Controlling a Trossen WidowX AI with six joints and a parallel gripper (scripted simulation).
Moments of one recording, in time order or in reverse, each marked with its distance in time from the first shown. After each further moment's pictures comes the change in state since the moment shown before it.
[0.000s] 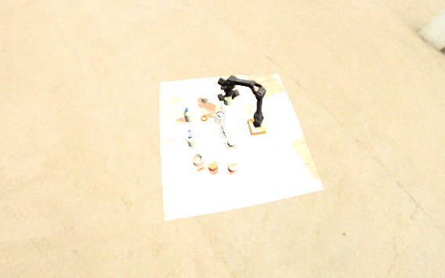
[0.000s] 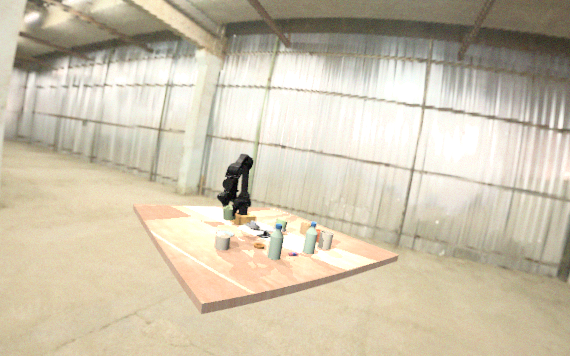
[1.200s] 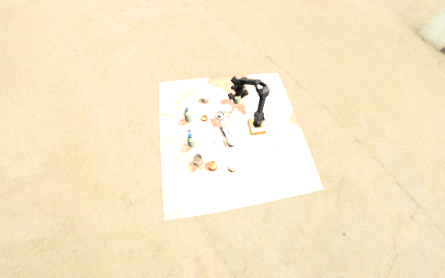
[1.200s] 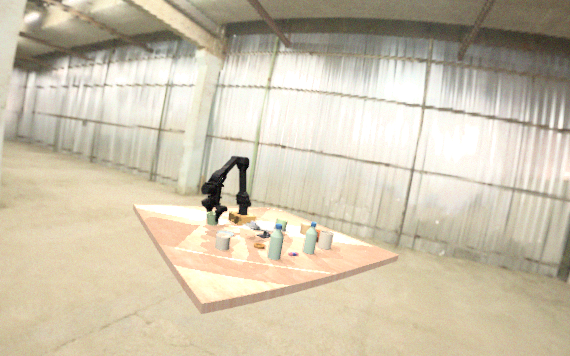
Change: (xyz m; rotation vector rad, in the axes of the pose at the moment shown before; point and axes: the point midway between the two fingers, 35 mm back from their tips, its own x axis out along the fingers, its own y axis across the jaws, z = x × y) arm 0.062 -0.114 0.026 0.003 -0.035 -0.001
